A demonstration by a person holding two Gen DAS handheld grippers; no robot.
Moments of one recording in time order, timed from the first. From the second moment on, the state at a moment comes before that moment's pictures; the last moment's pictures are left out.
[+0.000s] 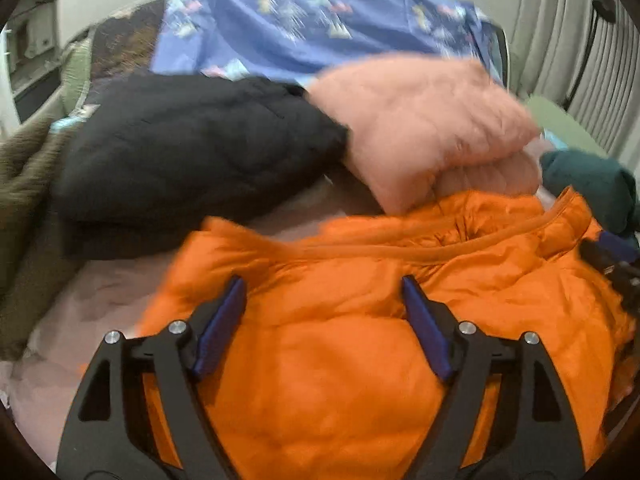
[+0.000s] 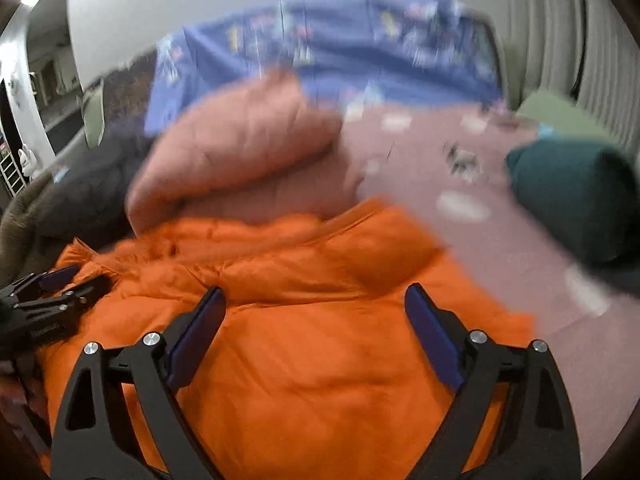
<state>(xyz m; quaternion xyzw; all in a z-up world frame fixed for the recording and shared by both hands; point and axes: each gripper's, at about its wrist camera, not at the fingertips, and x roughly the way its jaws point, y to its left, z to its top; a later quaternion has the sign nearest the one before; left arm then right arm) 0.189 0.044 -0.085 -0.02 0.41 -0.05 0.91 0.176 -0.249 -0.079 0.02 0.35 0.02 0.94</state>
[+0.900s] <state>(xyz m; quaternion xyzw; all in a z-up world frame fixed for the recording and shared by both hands) 0.101 0.067 -0.088 -0.02 0.42 -0.08 0.90 0.107 -0.257 -0.122 0.05 0.39 0.00 0.92</state>
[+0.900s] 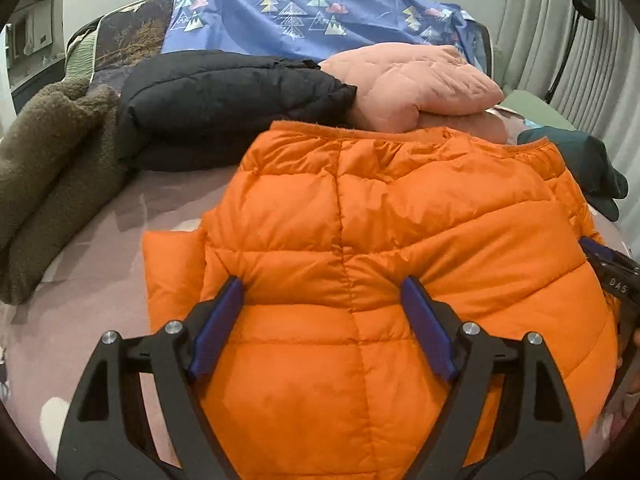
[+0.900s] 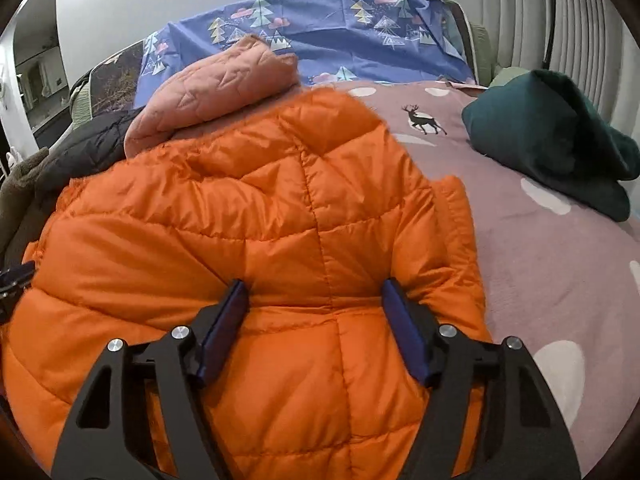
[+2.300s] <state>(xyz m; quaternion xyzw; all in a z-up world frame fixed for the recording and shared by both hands) 0.051 0.158 -0.115 -0.21 0.45 -0.19 0.85 0.122 -0.154 -0.118 0.01 0.44 0.09 0.89</state>
